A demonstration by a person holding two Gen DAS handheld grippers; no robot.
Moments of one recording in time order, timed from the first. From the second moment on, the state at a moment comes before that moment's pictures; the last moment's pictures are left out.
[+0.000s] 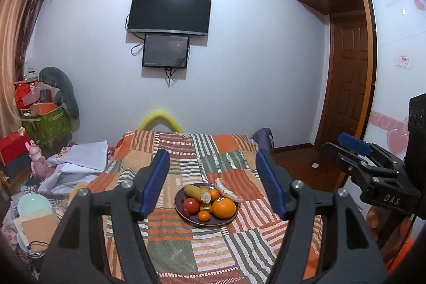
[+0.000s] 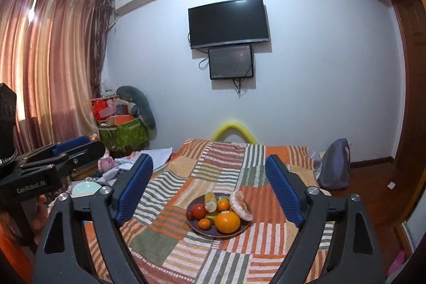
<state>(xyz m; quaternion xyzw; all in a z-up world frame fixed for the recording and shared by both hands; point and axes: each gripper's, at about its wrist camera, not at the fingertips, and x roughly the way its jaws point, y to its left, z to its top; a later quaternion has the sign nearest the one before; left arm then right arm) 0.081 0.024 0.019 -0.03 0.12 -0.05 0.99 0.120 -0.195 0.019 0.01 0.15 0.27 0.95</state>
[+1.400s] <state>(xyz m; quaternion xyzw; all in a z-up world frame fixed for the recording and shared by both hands) 0.064 0.014 0.012 -0.02 0.11 -0.03 0.99 0.100 -0.204 0.015 0.01 0.15 0.24 0.96</state>
